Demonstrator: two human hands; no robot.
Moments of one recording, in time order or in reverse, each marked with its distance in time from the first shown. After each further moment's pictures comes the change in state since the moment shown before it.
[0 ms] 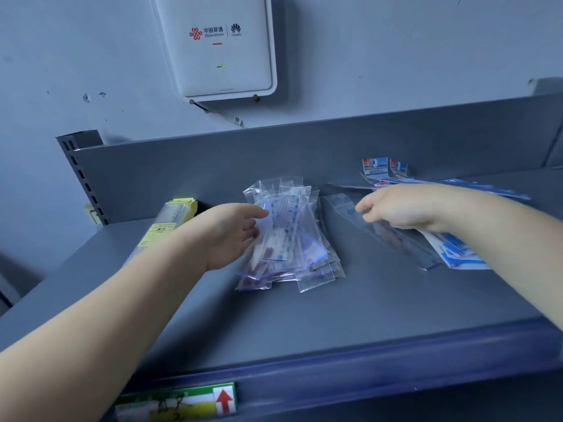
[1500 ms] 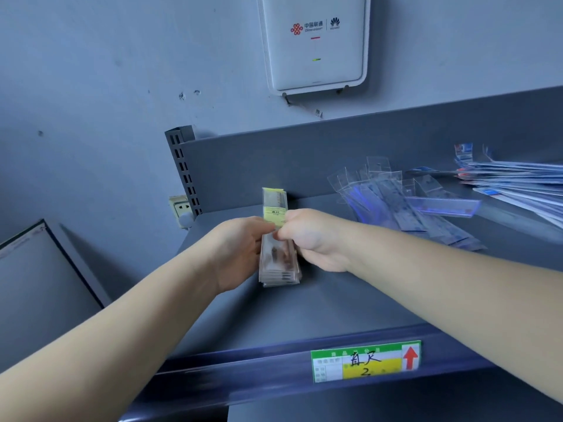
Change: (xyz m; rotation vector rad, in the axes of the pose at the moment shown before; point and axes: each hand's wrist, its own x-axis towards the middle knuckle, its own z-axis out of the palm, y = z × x) left_hand -0.068 -0.023 -0.134 -0.049 -0.097 0.091; right_hand -0.002 -0.185 0.192 0.699 -0.255 -0.268
